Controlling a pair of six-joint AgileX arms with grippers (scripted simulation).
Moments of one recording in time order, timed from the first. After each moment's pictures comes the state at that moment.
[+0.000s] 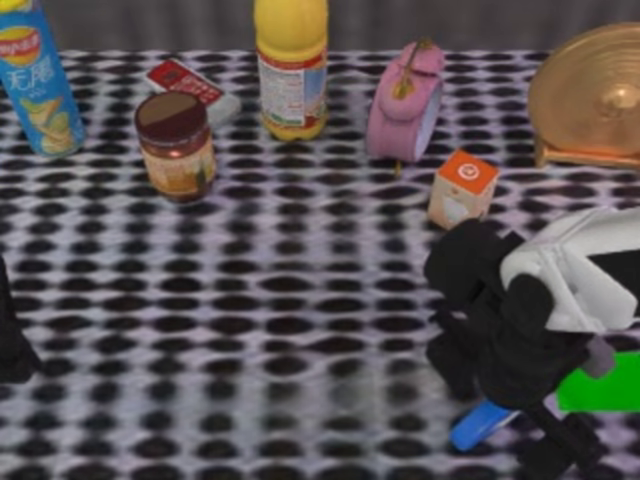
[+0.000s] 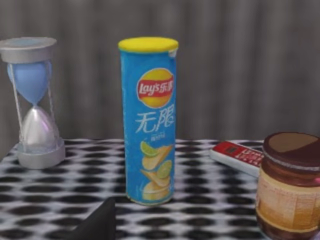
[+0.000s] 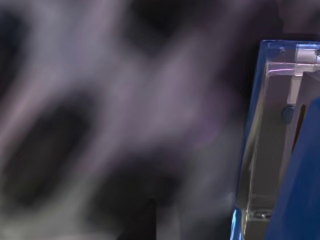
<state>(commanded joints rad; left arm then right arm) 0.00 0.00 0.00 0.00 0.00 0.00 0.66 1.87 0.91 -0.61 0.01 1.61</state>
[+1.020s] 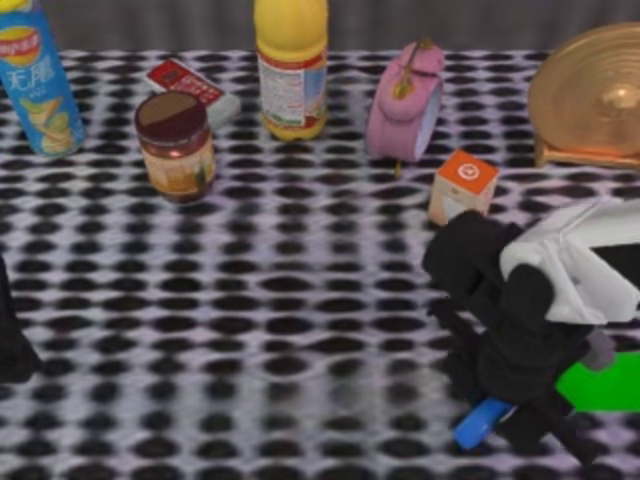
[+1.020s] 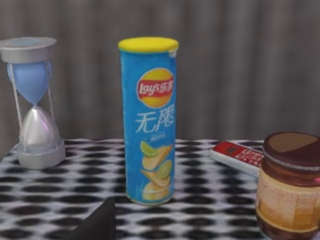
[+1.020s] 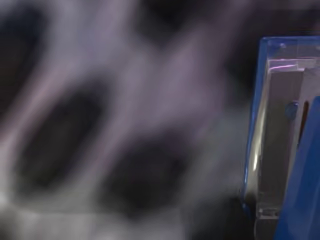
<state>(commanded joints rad) 0.00 0.00 0.00 0.00 0.00 0.00 0.67 1.83 0.94 -0.67 0.01 1.60</state>
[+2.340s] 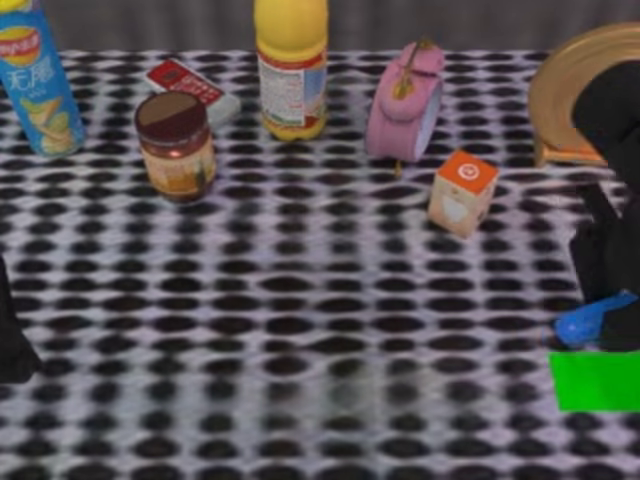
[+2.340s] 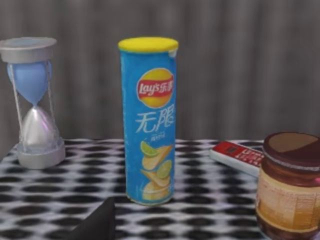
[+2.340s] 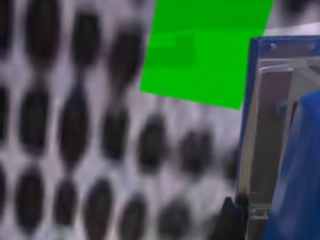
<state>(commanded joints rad) 0.00 0.00 0.00 0.00 0.00 0.00 0.36 1.62 1.15 -1.11 0.00 1.74</state>
